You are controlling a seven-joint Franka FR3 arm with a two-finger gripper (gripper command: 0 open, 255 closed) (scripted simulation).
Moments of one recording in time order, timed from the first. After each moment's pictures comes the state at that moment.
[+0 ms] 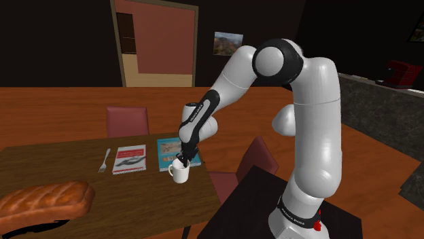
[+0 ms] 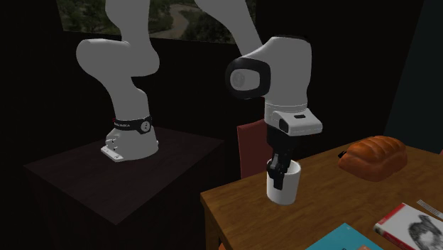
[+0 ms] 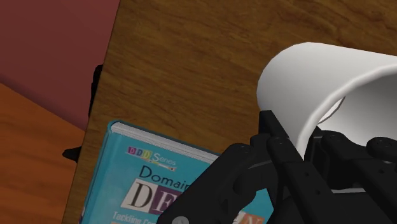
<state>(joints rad) 0.00 0.37 0.03 -2.34 0.11 2.74 0.08</state>
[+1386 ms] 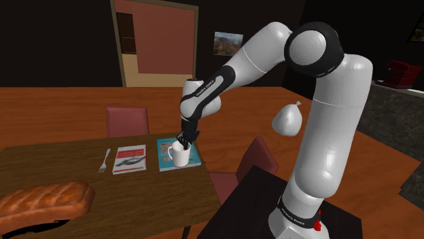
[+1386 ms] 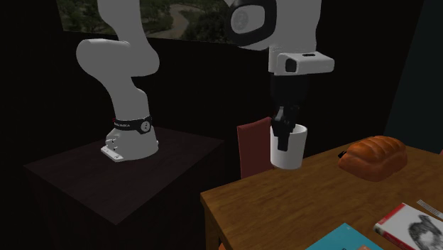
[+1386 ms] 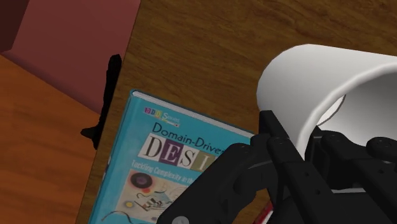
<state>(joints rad) 0.01 0.12 0.02 -2.33 0.08 2.48 0.11</state>
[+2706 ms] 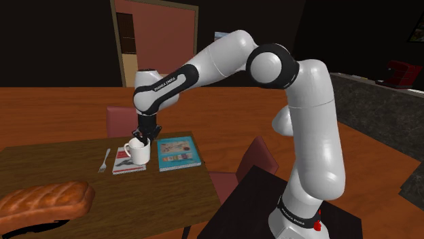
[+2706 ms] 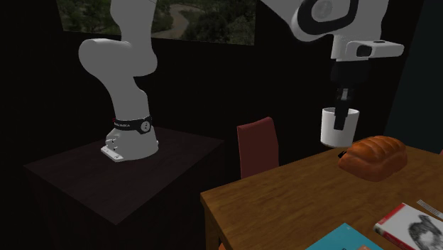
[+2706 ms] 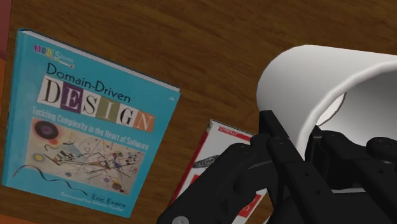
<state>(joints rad) 0.15 0.44 0.08 -1.77 0.01 2.25 0.37</state>
